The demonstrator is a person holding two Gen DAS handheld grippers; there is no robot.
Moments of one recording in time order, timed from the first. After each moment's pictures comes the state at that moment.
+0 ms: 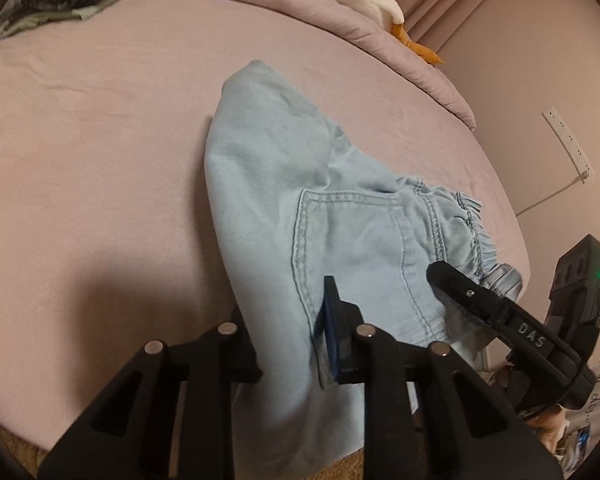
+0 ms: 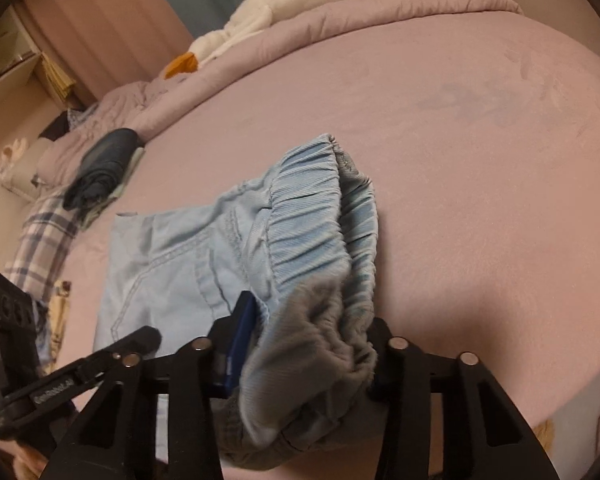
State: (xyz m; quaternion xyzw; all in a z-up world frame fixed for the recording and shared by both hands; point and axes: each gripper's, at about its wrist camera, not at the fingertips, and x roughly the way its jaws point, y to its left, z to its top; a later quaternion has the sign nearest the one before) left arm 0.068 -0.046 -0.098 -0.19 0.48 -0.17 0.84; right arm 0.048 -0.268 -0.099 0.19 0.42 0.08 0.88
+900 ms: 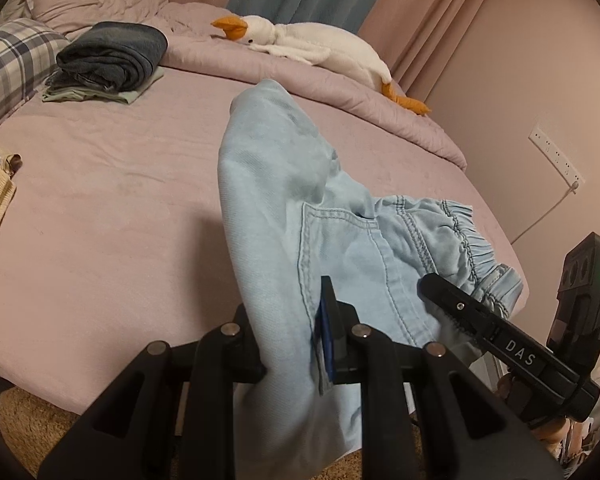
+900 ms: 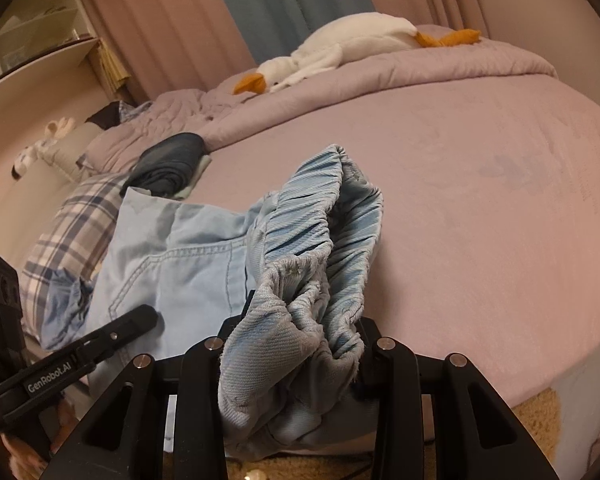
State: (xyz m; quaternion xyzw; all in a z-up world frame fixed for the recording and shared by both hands) left arm 0.011 0.009 -0.027 -0.17 0.39 -0.14 0.89; right arm 0.017 -0.210 -0.045 0.13 0.36 0.13 0.92
